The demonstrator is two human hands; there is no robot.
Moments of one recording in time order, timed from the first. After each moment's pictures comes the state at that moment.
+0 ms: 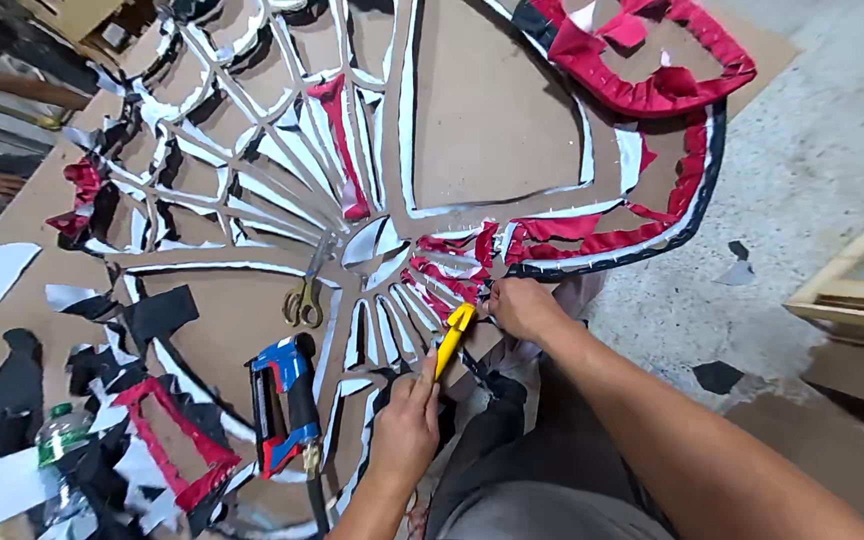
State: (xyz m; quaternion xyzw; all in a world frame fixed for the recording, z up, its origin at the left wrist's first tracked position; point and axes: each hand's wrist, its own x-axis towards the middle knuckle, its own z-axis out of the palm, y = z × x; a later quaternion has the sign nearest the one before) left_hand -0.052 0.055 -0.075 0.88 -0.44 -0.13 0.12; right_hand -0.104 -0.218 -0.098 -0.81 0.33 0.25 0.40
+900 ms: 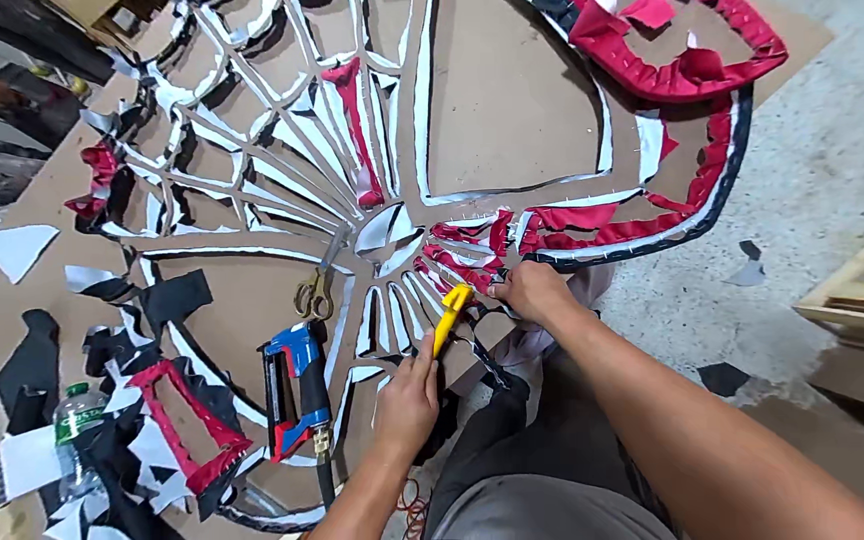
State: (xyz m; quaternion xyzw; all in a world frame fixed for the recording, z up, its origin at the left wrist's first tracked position) left_hand -0.033 0.056 -0.074 0.89 -0.43 -0.09 0.15; right_hand -0.091 -0.219 -0.101 -0.79 0.38 0.27 0.39
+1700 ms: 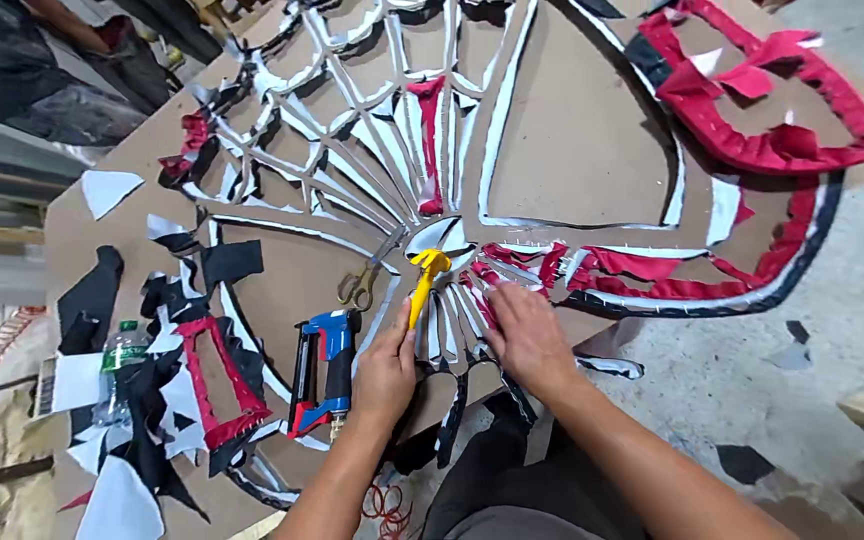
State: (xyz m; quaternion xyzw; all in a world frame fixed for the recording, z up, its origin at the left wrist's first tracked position) left_hand 0.035 0.055 -0.043 0.93 -0.29 -0.07 0.19; right_hand -0.085 -0.151 -0.110 -0.96 0.16 -0.06 0.24
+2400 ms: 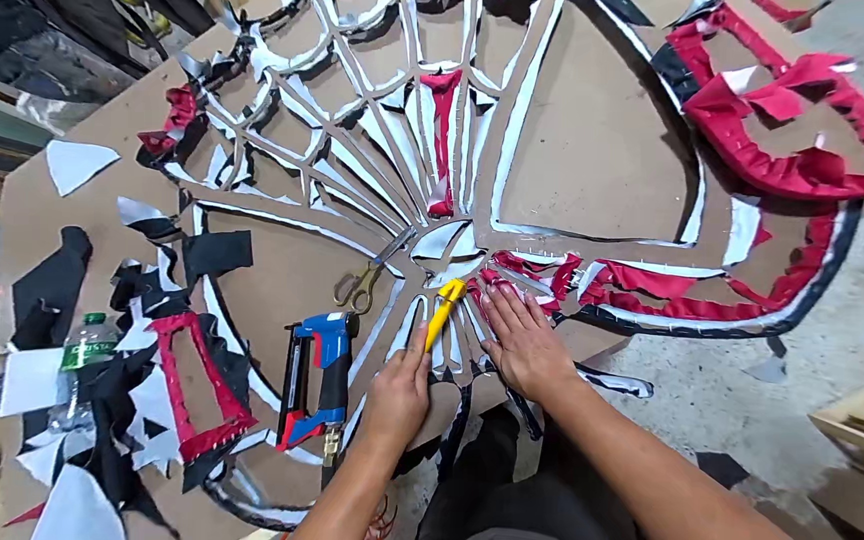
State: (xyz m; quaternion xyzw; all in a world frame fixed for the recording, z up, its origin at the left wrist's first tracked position) left_hand 0.021 0.072 -0.082 0.93 -0.34 -0.05 0.17; right_hand -0.072 -0.146 -0.144 -0.98 0.07 0.10 0.16
